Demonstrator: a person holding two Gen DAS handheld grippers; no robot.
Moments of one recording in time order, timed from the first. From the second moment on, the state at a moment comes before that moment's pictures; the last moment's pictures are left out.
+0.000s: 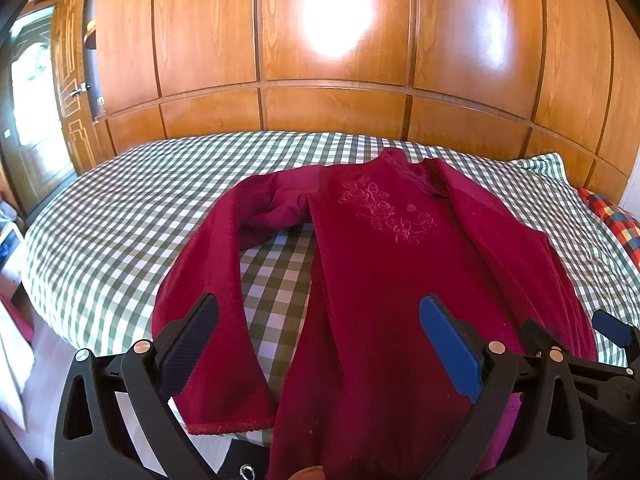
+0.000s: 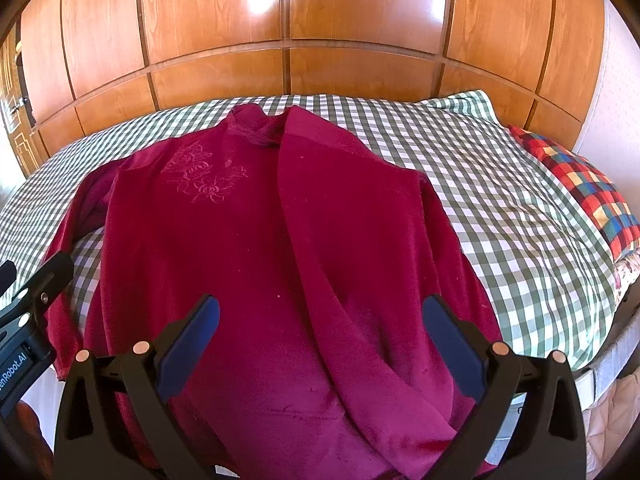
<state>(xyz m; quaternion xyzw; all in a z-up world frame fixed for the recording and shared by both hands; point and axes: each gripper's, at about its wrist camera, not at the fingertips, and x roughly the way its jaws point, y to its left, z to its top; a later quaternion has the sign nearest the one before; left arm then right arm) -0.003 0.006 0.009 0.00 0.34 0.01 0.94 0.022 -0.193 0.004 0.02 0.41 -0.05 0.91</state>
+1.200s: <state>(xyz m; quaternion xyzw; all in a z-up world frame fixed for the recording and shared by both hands) -0.004 0.006 0.018 0.00 0.32 0.01 0.95 0.020 -0.196 0.009 0.02 0.40 -0.05 0.91</state>
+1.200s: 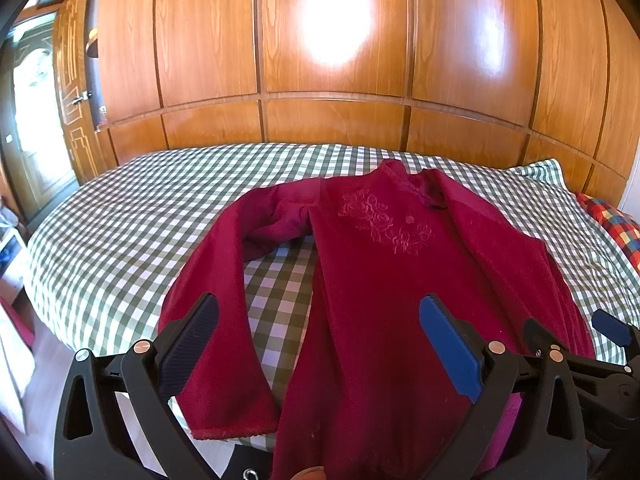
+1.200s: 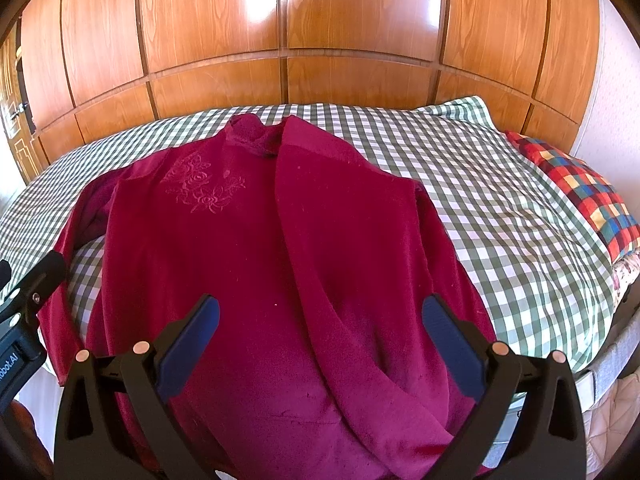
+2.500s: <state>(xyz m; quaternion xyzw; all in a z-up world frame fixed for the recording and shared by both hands) 0.057 0.064 0.028 -0.03 0.33 -0.03 0.94 0.089 -0.232 0.005 0.07 0.44 0.03 0.90</state>
